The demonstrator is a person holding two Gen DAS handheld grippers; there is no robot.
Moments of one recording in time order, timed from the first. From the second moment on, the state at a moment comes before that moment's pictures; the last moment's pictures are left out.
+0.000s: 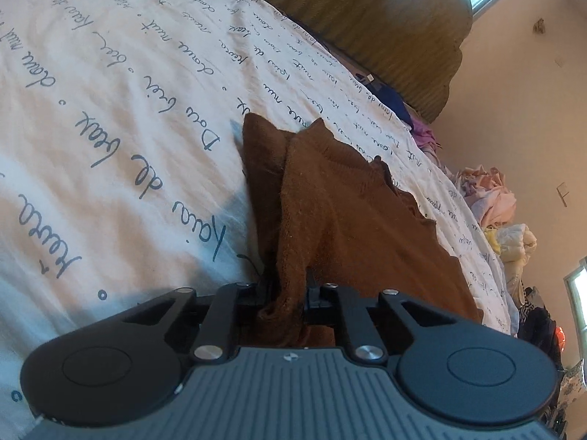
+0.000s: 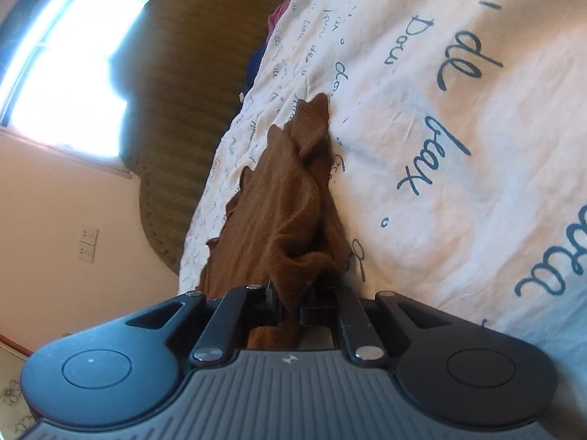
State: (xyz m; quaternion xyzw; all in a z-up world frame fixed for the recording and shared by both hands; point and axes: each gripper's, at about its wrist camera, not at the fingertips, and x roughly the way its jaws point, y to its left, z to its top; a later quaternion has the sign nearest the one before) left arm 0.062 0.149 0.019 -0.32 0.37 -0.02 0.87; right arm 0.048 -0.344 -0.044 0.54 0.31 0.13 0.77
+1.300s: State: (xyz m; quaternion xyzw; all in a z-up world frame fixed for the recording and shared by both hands) left arm 0.136 0.111 0.028 -0.05 0.39 -0.04 0.92; right arm 0.154 -0.291 0.016 0.13 0.42 0.23 0.87
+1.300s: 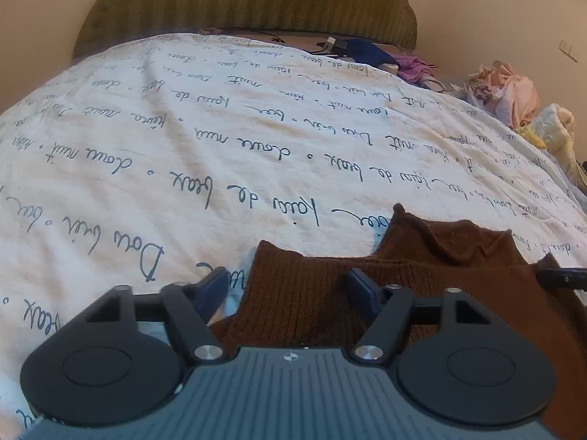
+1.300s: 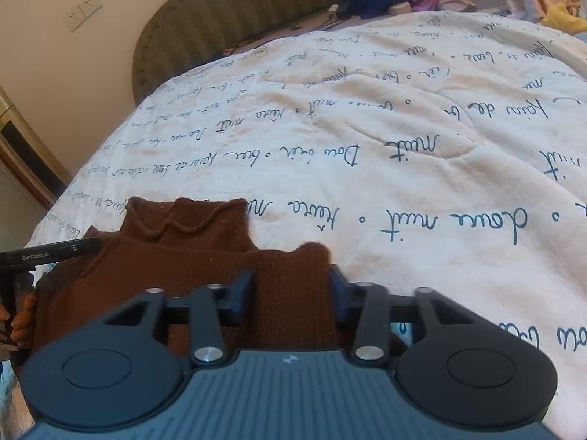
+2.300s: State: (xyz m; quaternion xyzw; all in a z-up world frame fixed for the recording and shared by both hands) left arm 0.113 0.083 0.070 0.00 0.33 0.00 0.95; right arm 0.110 -0.272 0.074 0.12 0.29 0.23 0.92
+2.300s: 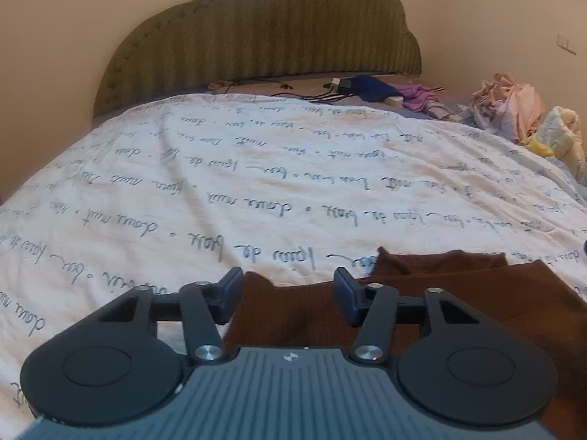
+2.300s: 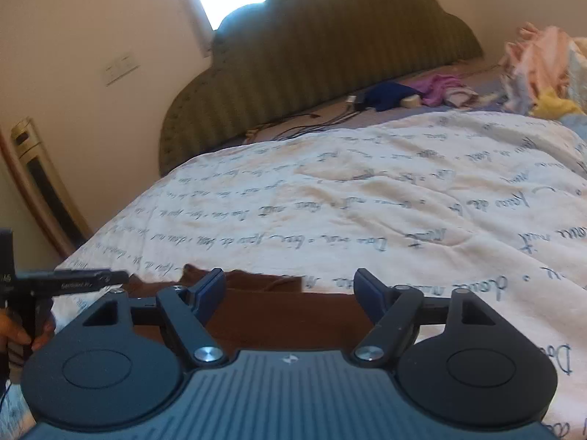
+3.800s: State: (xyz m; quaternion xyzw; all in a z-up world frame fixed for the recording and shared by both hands) left arm -0.072 0.103 0.052 -0.07 0.34 -0.07 0.94; right arm -0.058 -0.265 0.039 0.03 0.33 0.24 0.91
